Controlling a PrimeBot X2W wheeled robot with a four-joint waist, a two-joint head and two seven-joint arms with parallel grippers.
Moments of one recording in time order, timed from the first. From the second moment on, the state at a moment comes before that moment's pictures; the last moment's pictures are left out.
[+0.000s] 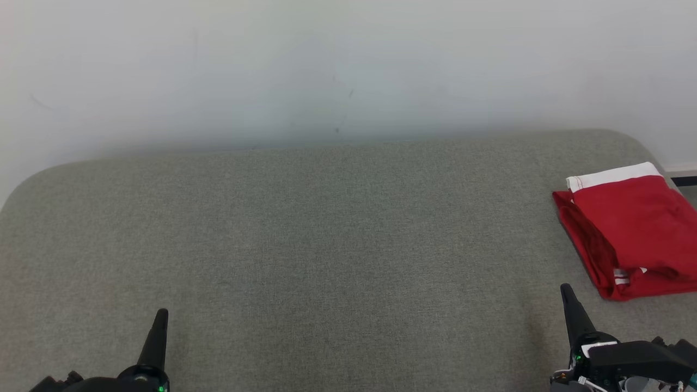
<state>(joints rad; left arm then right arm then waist) -0.08 0.05 0.11 0.26 -1.38 -0.12 0.06 -0.10 -0.06 -0.08 0.29 1.39 0.13 0.06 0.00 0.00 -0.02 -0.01</state>
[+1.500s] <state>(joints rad) -0.11 0.05 0.11 0.25 -1.61 -0.13 0.11 -0.11 -0.05 -0.12 0.25 1.61 0.13 0.11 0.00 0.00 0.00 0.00</state>
